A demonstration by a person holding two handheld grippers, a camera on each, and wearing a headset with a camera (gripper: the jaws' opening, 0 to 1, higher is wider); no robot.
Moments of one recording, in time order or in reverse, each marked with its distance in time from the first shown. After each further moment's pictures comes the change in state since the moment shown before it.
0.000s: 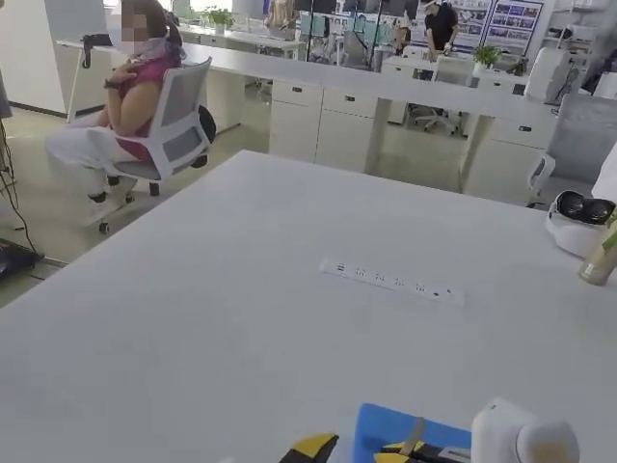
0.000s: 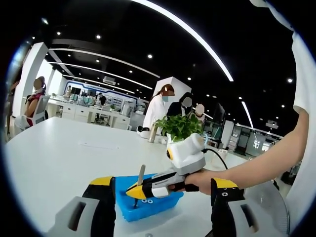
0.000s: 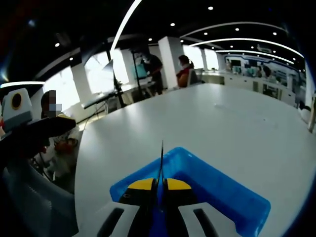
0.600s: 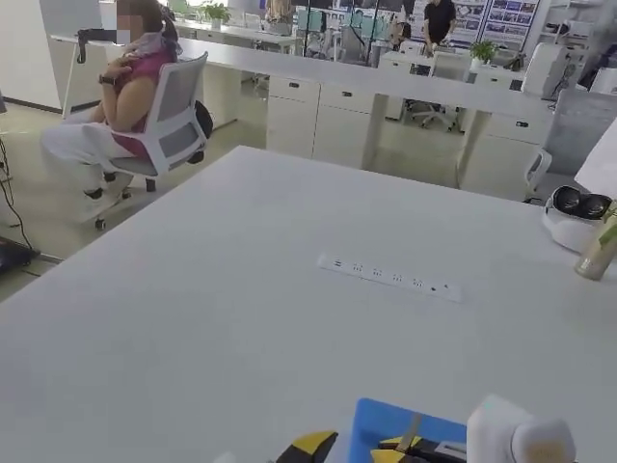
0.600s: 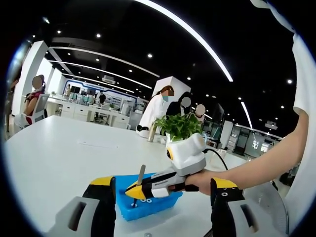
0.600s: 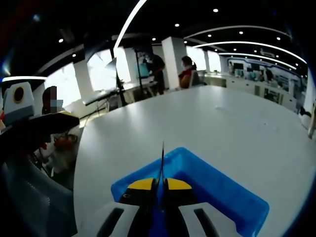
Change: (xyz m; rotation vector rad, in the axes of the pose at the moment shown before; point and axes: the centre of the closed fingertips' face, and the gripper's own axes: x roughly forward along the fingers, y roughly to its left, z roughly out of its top) left arm 0.000 -0.001 -0.002 -0.011 0.007 -0.007; right arm -0.002 0.004 -0.003 -0.038 0.001 -0.002
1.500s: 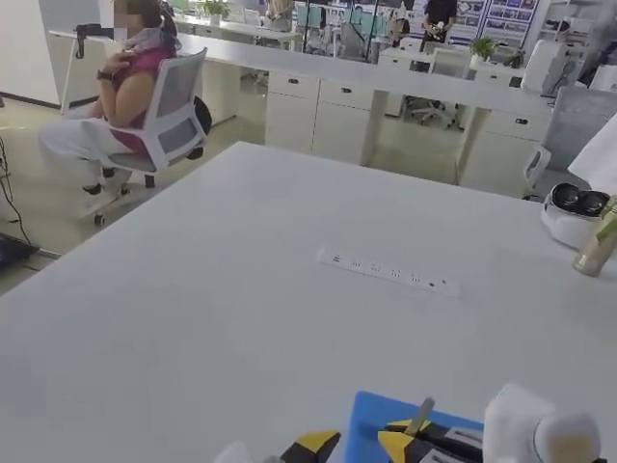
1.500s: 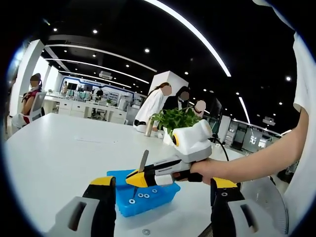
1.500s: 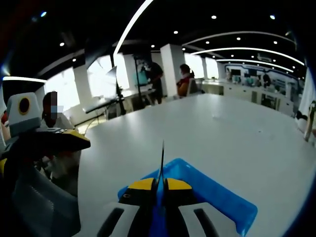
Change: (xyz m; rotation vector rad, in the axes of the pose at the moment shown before) left arm 0.002 -0.005 -0.009 0.009 0.050 -0.024; right arm -0.020 0.001 0.020 -0.004 -0.071 -0.023
